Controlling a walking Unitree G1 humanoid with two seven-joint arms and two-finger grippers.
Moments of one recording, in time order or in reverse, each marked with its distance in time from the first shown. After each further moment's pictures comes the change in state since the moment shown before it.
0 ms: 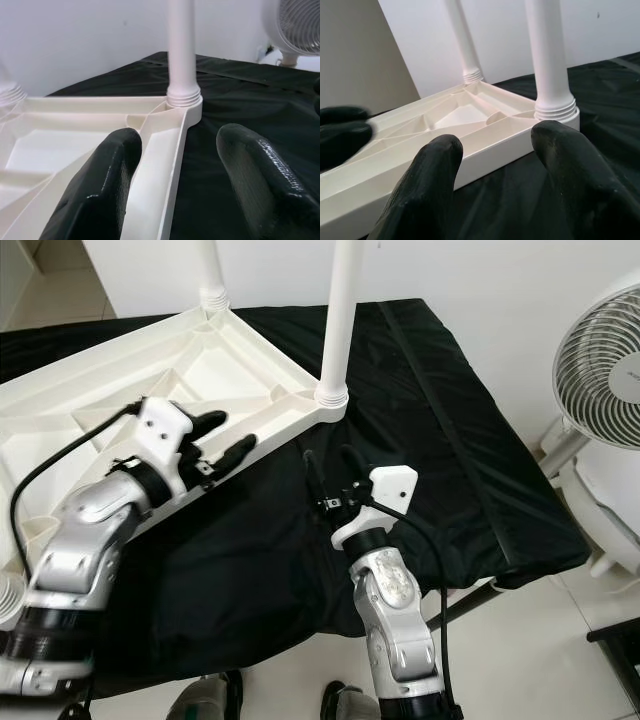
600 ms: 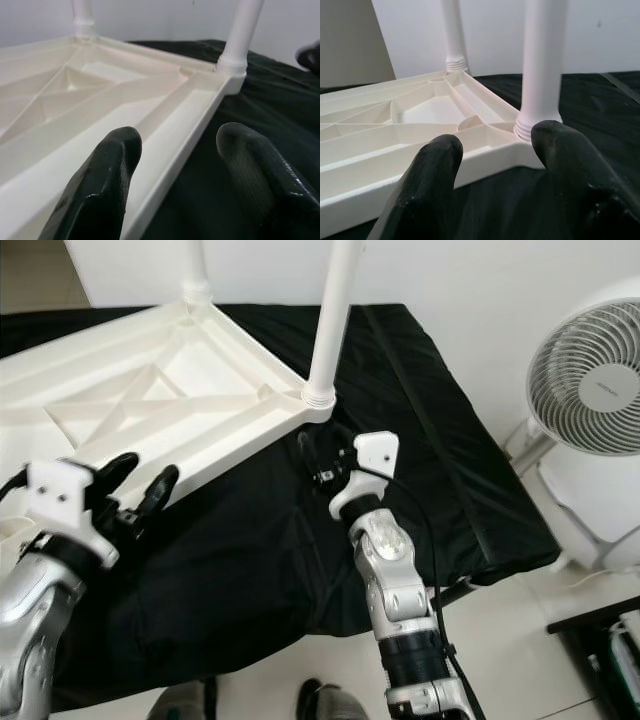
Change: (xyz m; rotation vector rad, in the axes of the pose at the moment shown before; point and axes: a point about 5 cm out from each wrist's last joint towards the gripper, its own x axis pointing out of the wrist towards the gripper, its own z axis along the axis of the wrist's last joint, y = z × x) left arm -0.098 -0.009 -0.005 -0.083 0.074 0.314; right arm 0.052 -0.013 -0.009 -0.093 0.029 0.061
